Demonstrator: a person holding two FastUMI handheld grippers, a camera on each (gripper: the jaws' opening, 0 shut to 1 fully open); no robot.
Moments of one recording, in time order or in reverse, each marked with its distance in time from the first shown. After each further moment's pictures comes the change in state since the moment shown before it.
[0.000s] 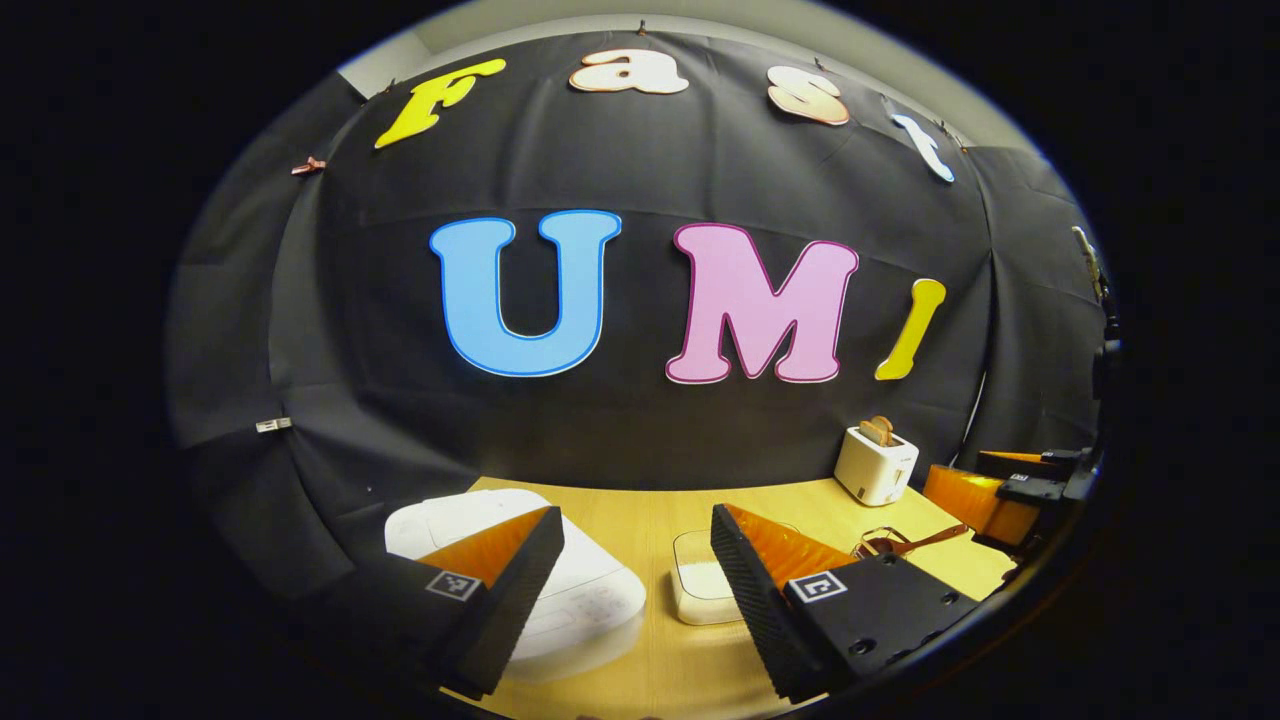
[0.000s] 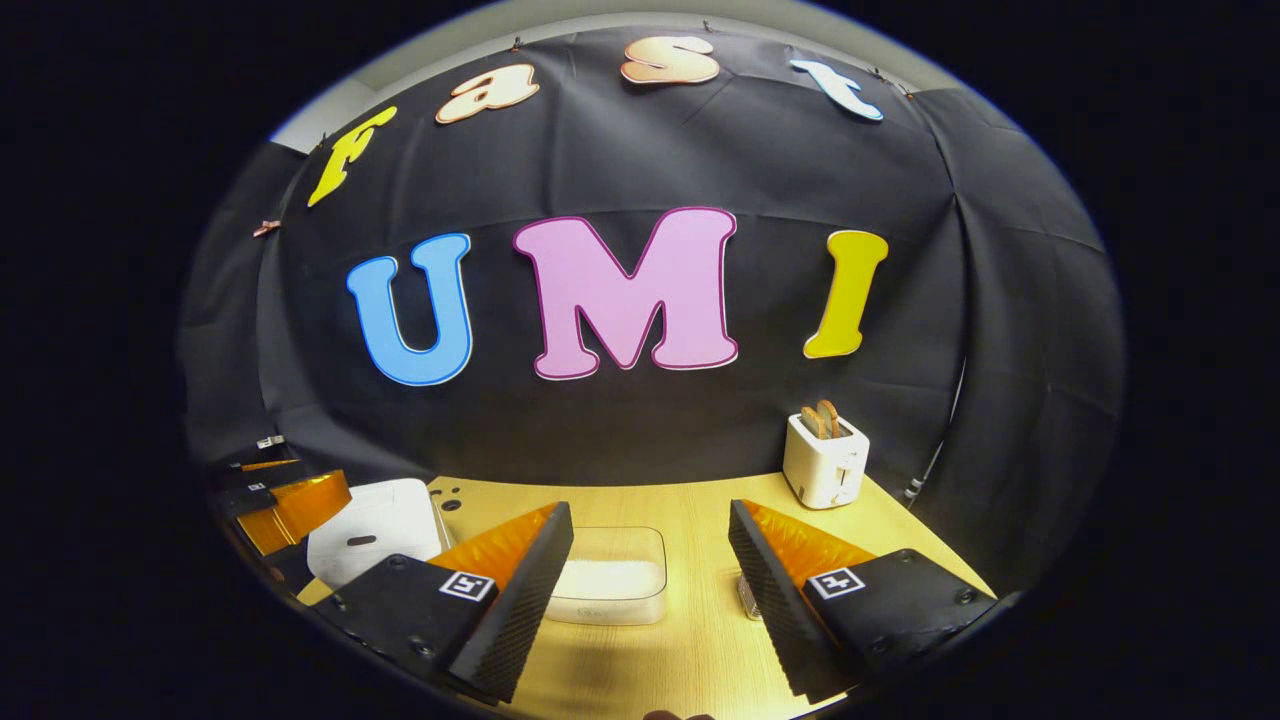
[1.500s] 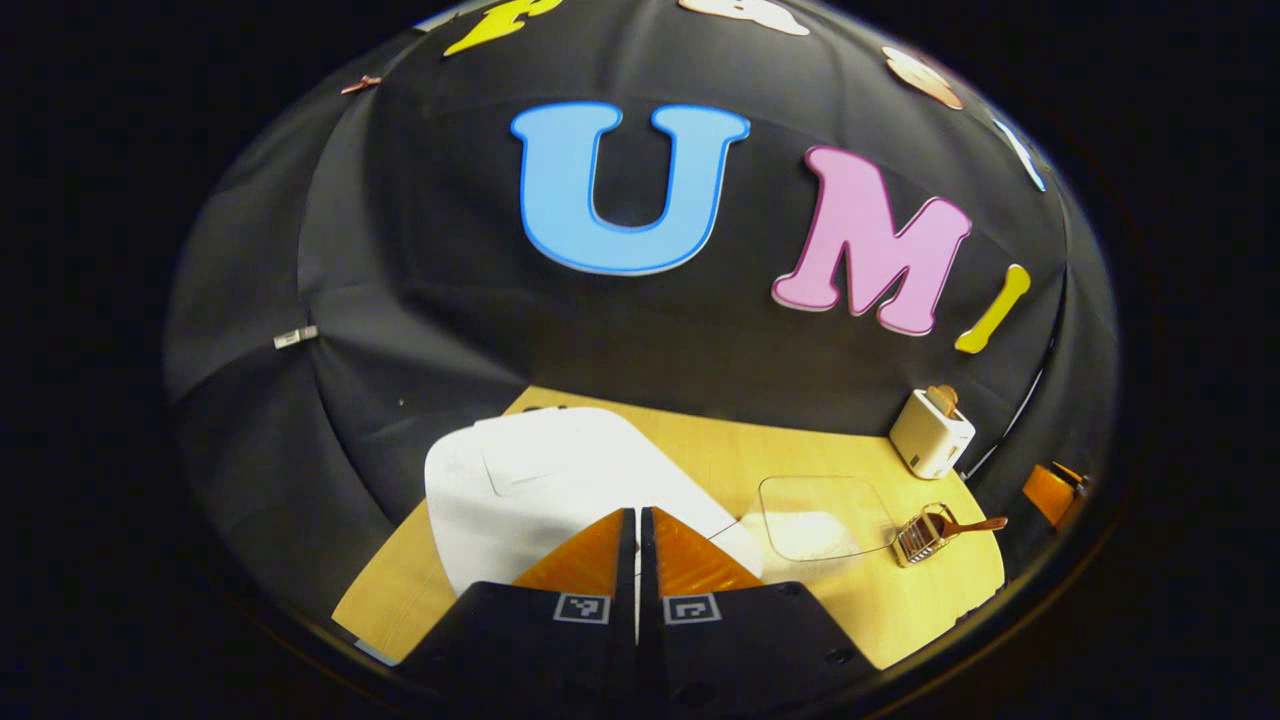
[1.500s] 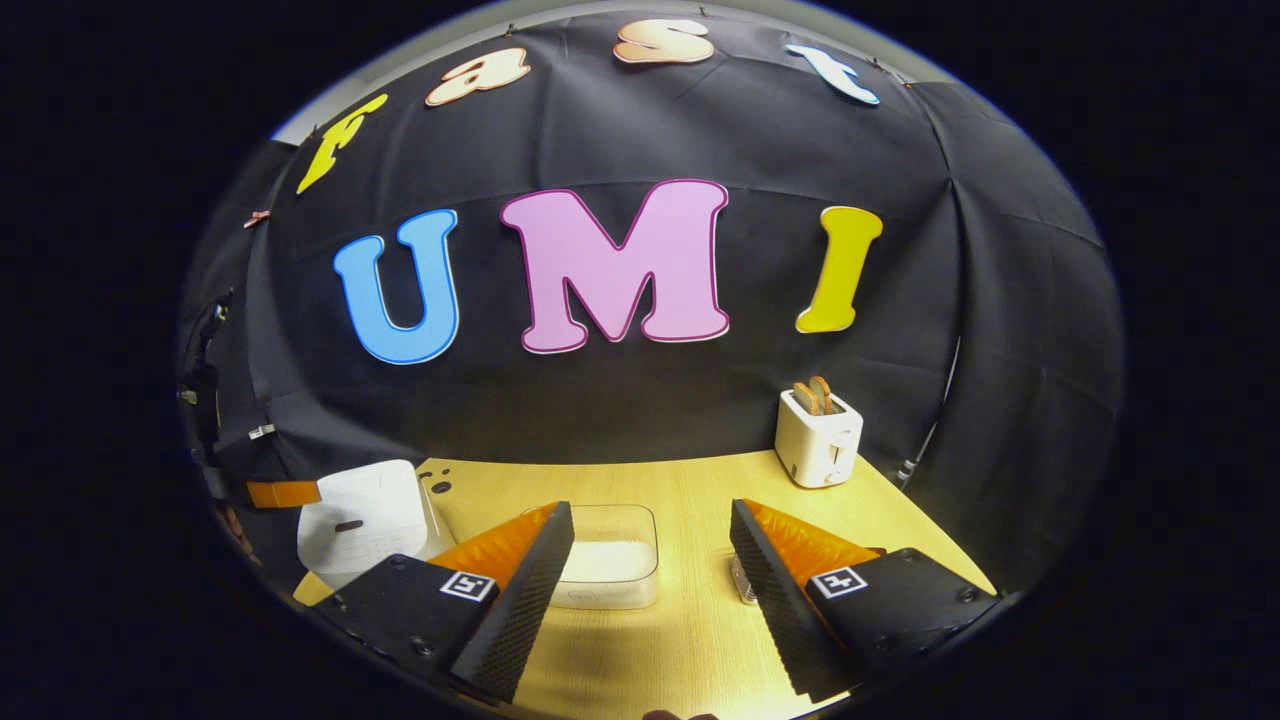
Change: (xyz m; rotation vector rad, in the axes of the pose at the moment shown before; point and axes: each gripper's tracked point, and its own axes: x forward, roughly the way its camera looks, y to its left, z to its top) left arm 0.045 0.113 -0.078 -0.152 0.317 0.119; right arm 0.002 -0.010 -0.023 0.001 0.074 -0.039
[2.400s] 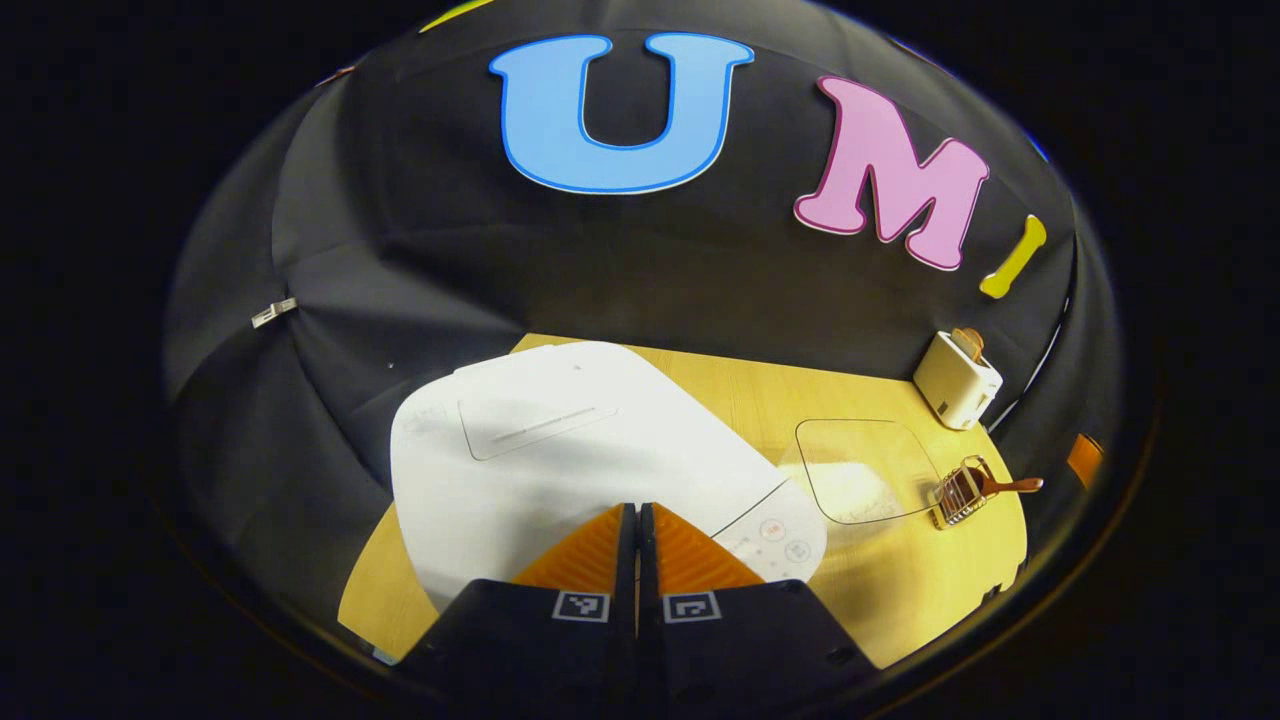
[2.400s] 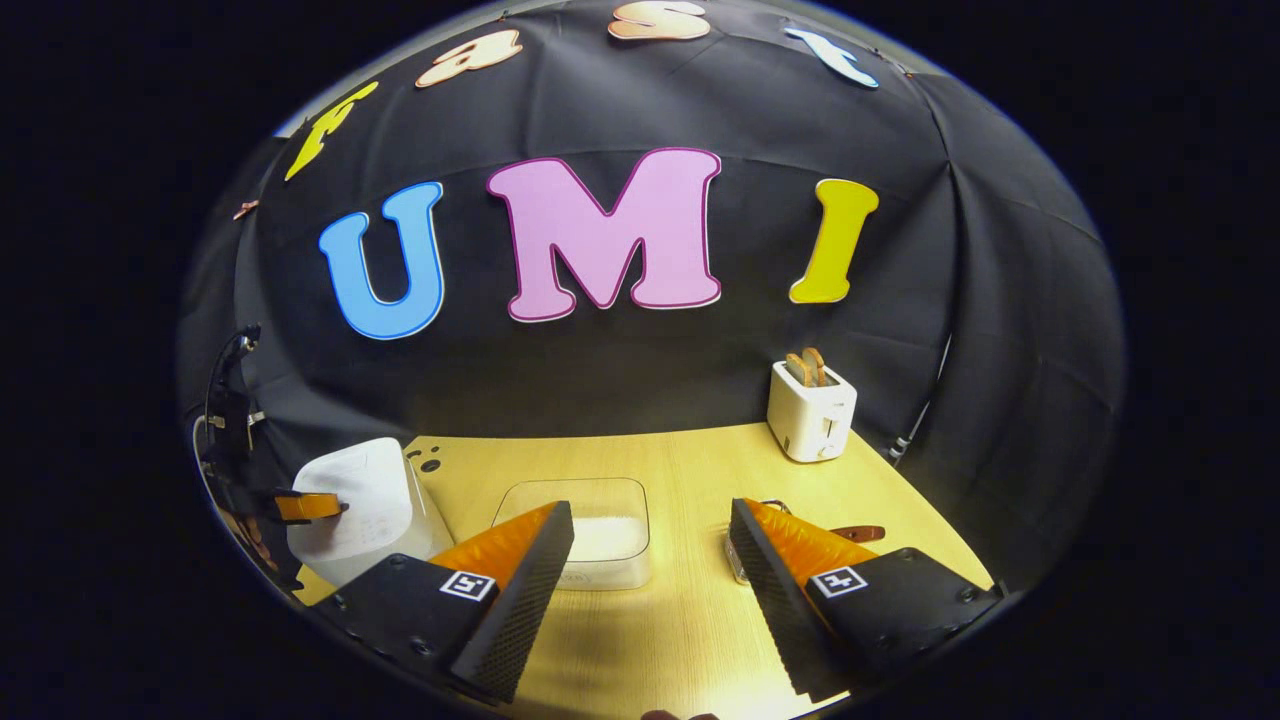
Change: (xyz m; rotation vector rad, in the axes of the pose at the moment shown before) left arm 0.041 0.006 -0.040 0.070 0.117 0.020; right arm 0.005 -0.001 -0.022 -0.002 0.086 -0.021
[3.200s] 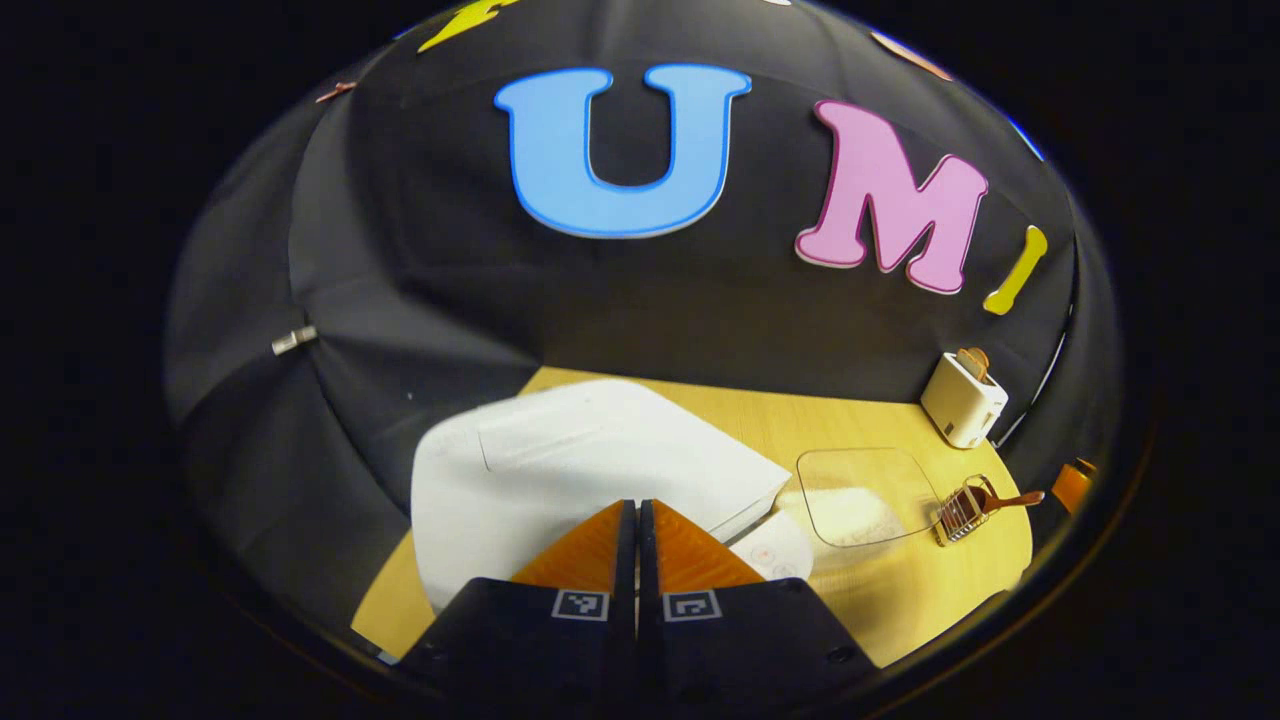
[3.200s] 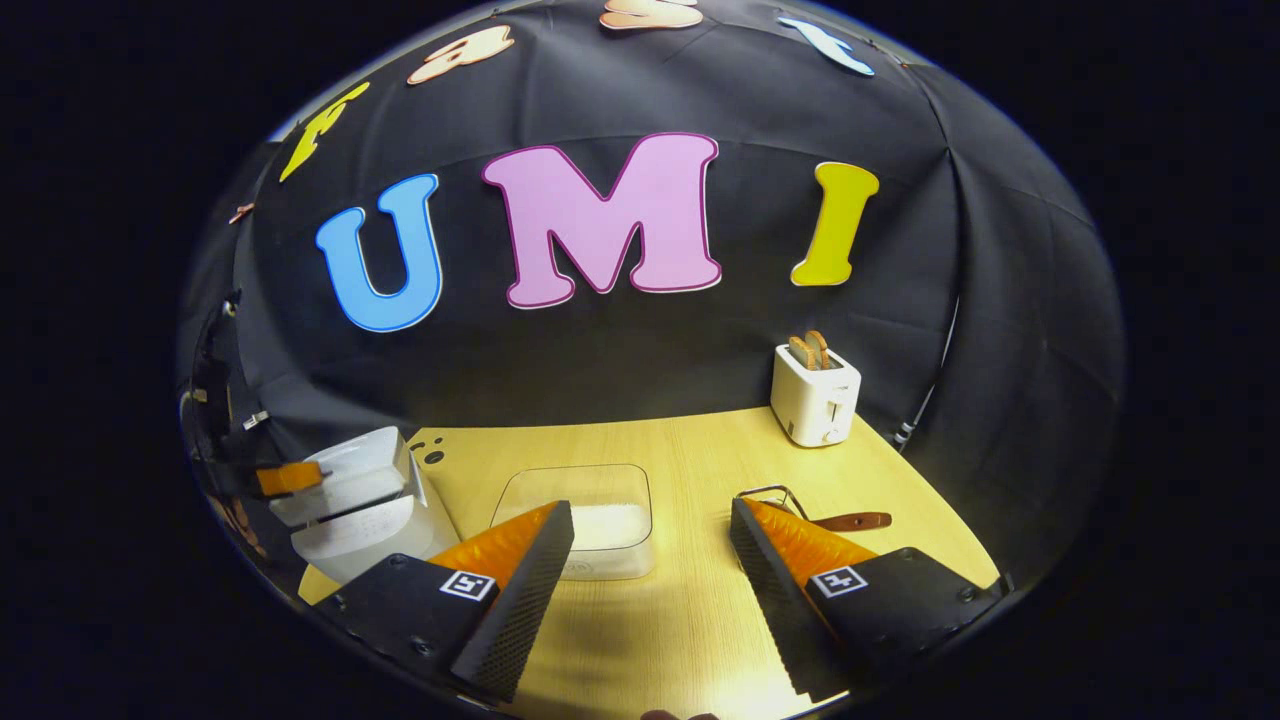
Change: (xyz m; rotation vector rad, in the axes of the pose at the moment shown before) left arm -0.036 -0.001 0.056 0.015 -0.161 0.043; right arm 0.001 -0.004 -0.011 0.025 0.049 0.006
